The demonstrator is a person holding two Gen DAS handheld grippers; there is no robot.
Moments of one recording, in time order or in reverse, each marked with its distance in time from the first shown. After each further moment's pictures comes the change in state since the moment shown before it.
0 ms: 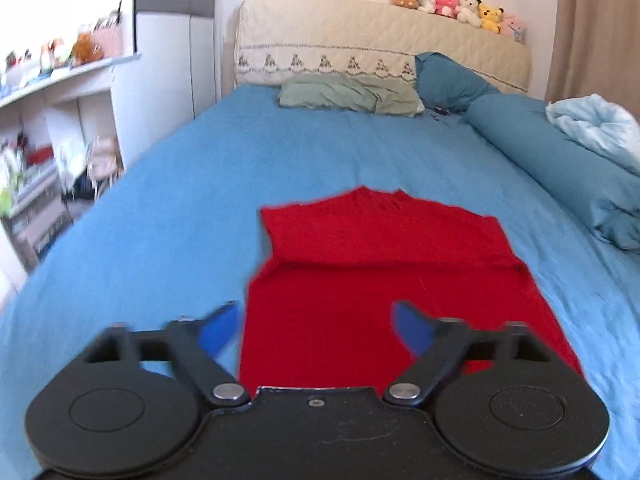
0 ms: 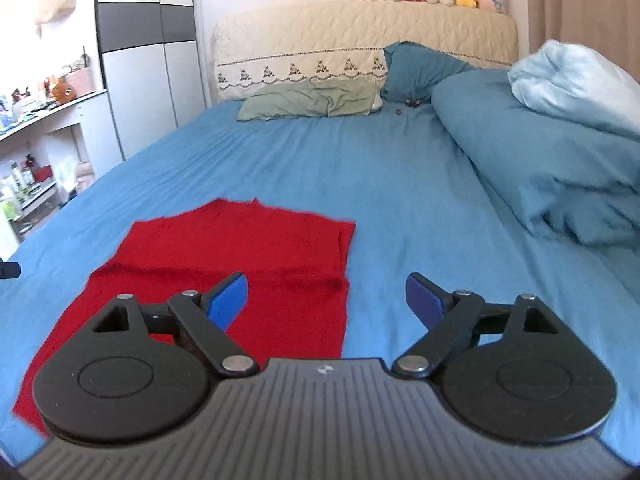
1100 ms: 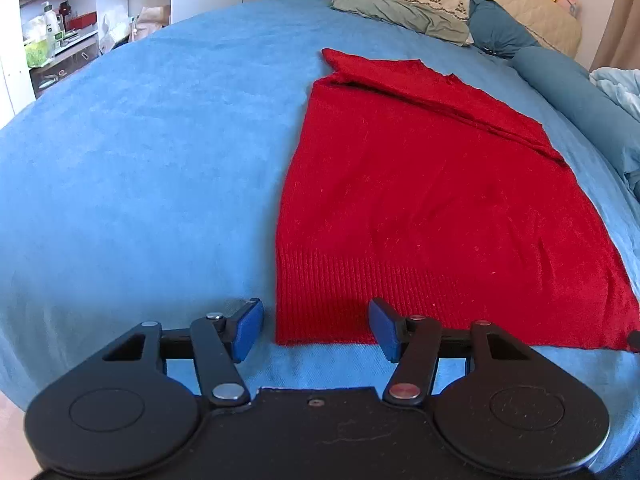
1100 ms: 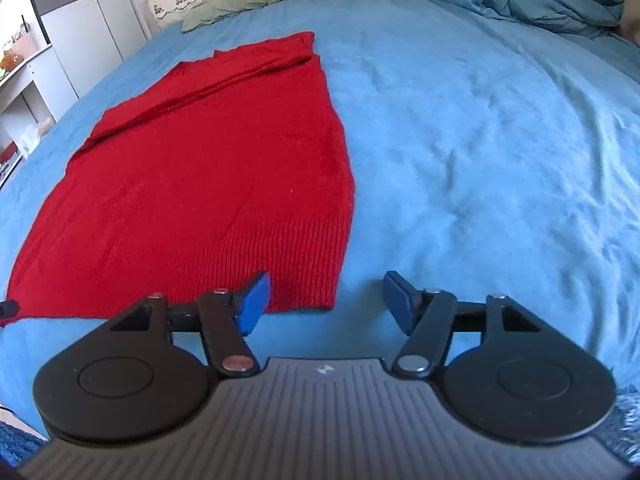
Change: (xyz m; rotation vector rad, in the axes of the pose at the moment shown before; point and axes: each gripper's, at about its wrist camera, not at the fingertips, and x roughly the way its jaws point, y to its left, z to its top) left arm 0.020 0.045 -0.159 -0.157 0.208 0.039; right arm -0.013 0.041 -0.204 0.230 0.276 -0.110
